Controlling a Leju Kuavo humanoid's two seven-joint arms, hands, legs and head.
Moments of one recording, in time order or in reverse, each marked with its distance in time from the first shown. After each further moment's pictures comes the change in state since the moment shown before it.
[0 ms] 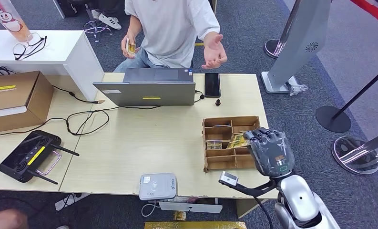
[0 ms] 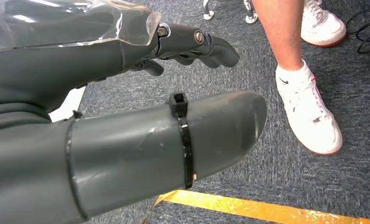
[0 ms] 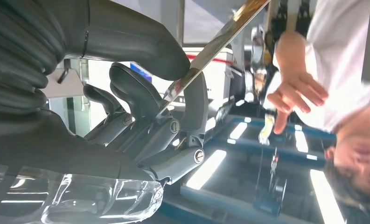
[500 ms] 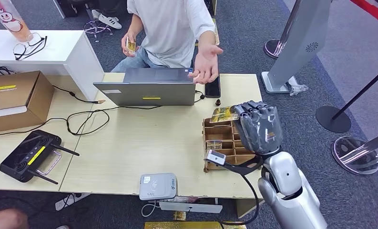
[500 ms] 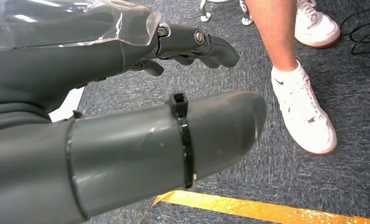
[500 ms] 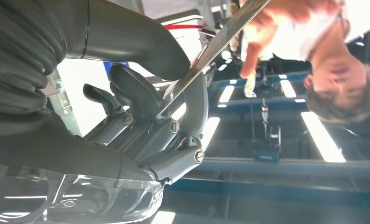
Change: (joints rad) left arm -0.018 -0.003 0.000 0.000 -0.021 0.003 0.023; right arm -0.229 0.099 0.073 0.125 -0.091 -0.139 -0.039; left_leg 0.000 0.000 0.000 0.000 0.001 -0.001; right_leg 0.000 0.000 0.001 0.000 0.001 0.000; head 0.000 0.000
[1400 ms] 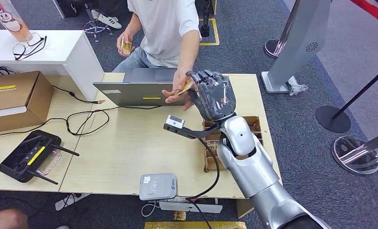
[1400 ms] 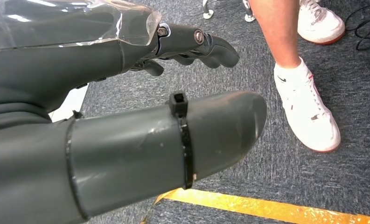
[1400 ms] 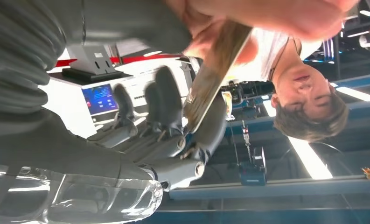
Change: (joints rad) left arm -0.010 -0.002 0.000 0.000 -0.006 -0.010 0.029; right arm -0.345 0.243 0.104 0.462 -0.035 -0.014 0.027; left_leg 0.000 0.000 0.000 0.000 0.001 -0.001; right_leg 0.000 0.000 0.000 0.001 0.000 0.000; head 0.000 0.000
